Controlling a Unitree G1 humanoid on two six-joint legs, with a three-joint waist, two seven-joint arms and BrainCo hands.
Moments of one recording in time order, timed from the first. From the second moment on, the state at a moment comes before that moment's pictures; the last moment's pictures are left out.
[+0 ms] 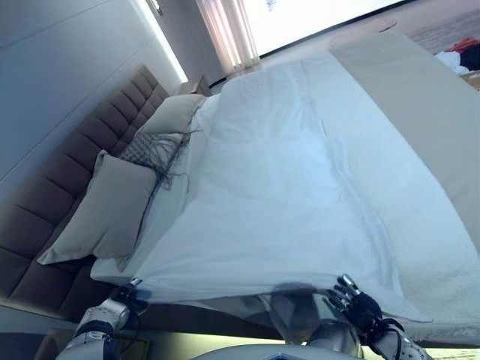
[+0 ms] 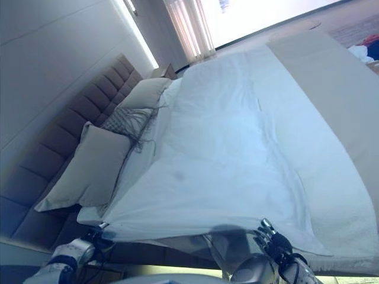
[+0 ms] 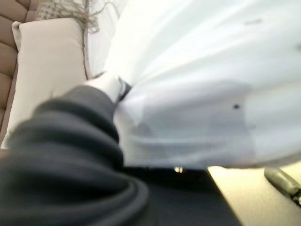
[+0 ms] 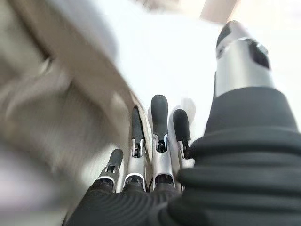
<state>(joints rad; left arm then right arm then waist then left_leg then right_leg) -0.21 0.42 0.35 1.17 -1.04 0.40 0.06 0.32 -0.40 -0.02 0.47 0.88 0.26 0.01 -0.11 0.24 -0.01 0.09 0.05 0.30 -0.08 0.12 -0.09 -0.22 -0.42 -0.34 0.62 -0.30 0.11</state>
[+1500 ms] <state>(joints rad) -0.10 0.60 0.39 1.14 -1.15 0.46 0.12 0.19 -0.71 -0.67 1.30 0.87 0.03 0.02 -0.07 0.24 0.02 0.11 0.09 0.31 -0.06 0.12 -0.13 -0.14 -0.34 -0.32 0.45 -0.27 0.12</state>
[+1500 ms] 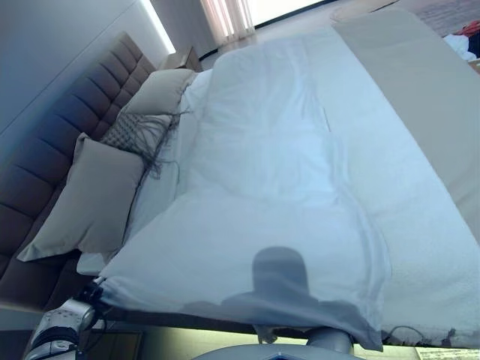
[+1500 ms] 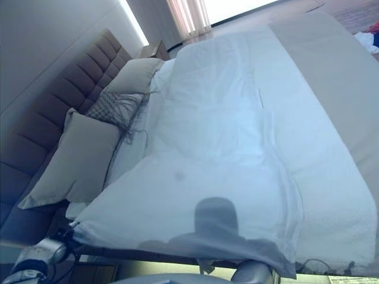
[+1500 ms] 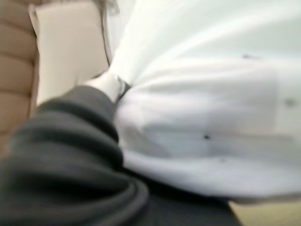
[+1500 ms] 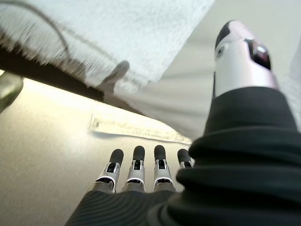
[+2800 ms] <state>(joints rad) -0.01 0.40 0.48 1.15 -1.17 0.33 -0.12 0.17 -0.63 -0.58 1.30 0.88 -0.03 -0.03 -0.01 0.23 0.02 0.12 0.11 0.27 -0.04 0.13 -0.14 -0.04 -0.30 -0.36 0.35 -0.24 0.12</state>
